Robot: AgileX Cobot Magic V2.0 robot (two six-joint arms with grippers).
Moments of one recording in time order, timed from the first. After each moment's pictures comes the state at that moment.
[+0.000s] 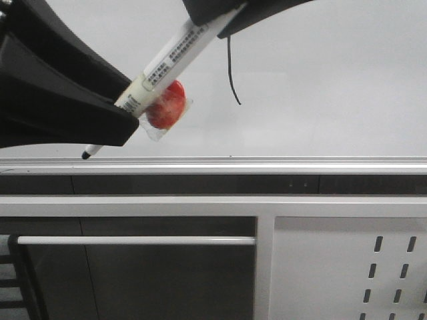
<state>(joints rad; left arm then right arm) -0.67 1.05 -0.56 1.87 -0.36 -1.18 0.62 1.14 -0.91 0.82 0.67 -0.67</state>
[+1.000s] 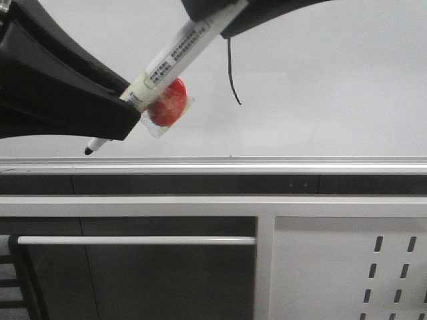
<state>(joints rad) -0.67 1.05 -0.56 1.87 -0.37 -1.24 0.62 1.14 -0.91 0.82 0.66 -0.67</state>
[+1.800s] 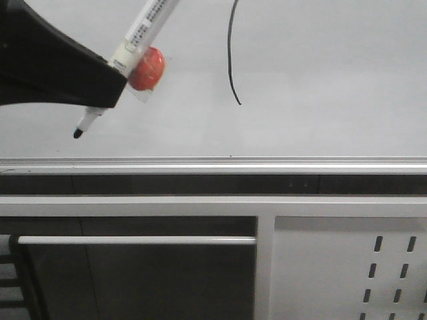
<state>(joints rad) -0.67 1.02 -0.56 1.87 -0.25 -1.59 0.62 0.88 -0.91 0.54 0.63 -0.54</state>
